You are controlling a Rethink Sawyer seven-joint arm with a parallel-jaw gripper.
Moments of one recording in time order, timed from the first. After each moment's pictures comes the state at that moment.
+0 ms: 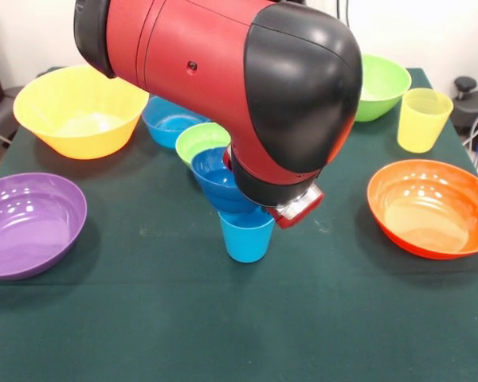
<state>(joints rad) -0.07 0.22 -0.93 0.49 0.85 1.50 2.19</state>
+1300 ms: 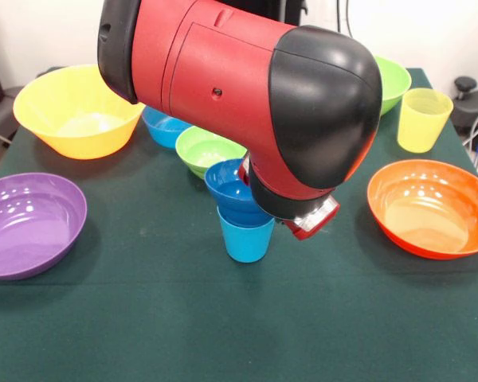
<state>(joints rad) -0.07 0.25 -0.93 0.44 0.86 1.50 2.19</state>
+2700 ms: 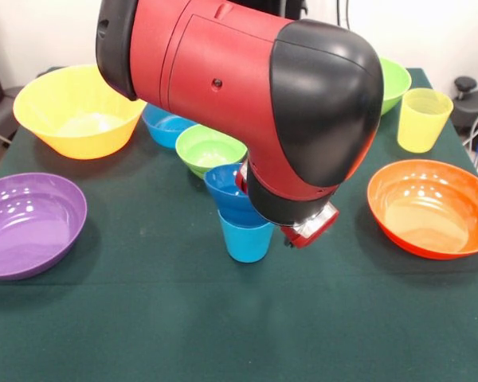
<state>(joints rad) -0.07 0.24 -0.92 0.44 0.86 1.44 2.19</state>
